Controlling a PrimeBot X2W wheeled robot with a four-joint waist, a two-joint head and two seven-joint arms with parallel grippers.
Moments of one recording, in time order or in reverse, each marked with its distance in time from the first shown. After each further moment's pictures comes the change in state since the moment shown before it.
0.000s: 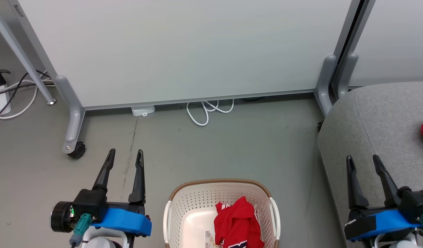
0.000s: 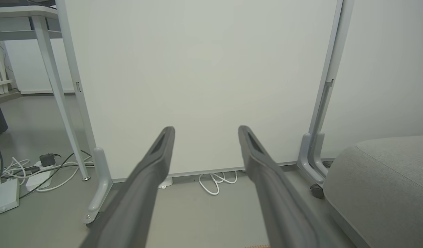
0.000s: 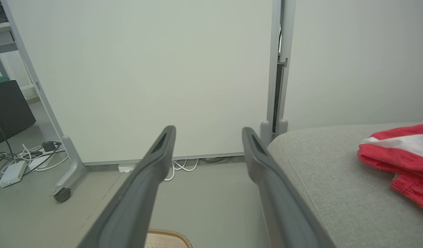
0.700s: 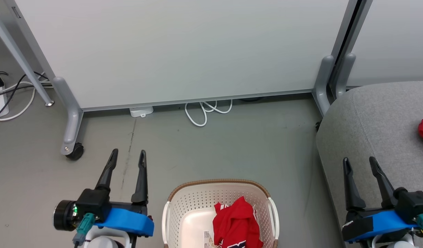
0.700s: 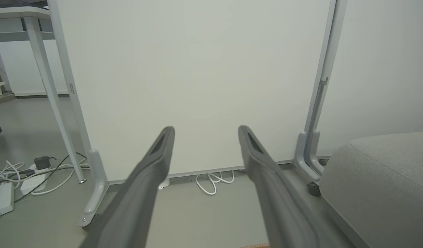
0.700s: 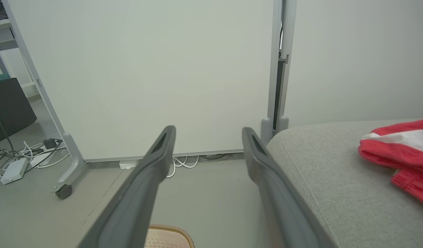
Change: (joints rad) left arm 0.004 -0.001 -0.001 -0.001 0.008 -0.007 0.000; right arm 0.005 0.001 0.013 0.013 0.002 0.000 0.000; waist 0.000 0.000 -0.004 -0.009
